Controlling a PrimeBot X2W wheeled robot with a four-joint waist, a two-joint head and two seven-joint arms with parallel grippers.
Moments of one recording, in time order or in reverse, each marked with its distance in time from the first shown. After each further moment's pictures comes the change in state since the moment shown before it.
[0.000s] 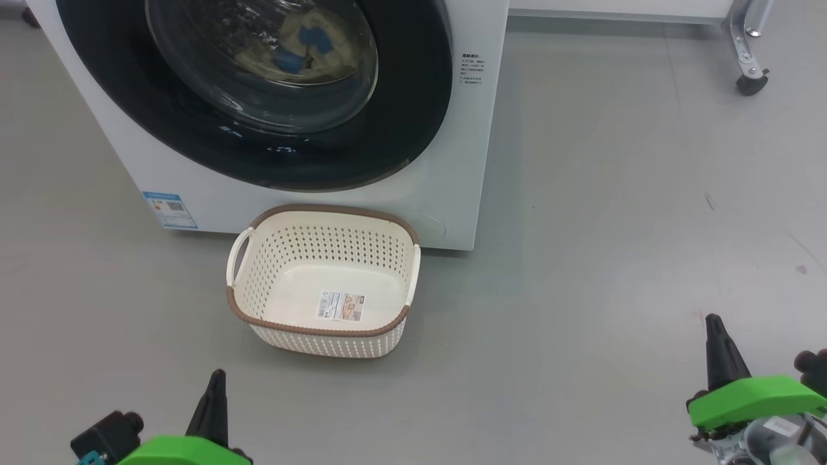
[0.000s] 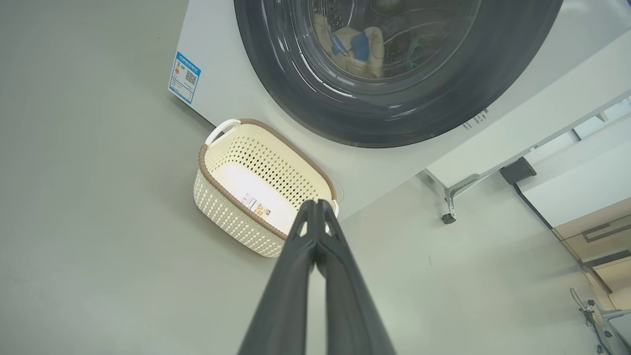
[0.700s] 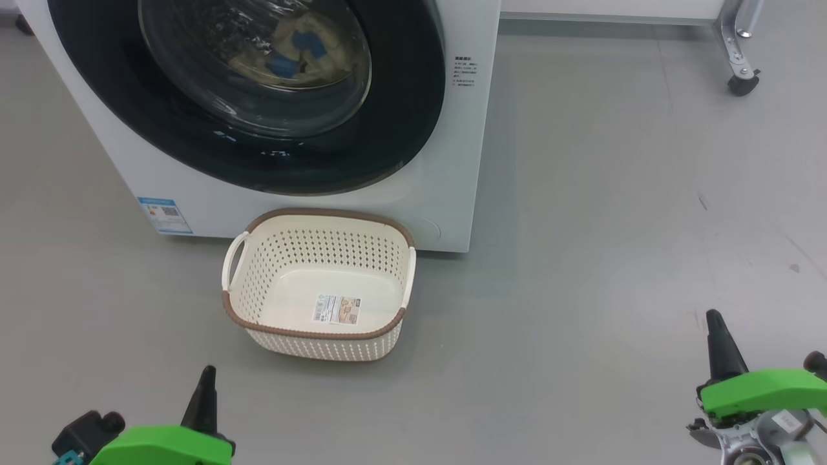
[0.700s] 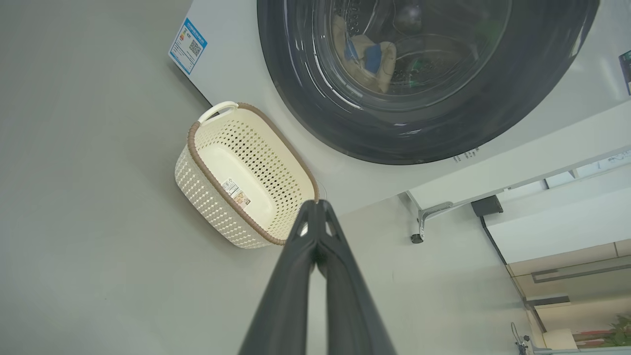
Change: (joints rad) left arm -0.017 -0.016 0.055 0.002 -0.182 0.000 0.053; right arm -0.014 0.000 -0.002 -0.013 0.228 0.000 0.056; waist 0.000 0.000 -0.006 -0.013
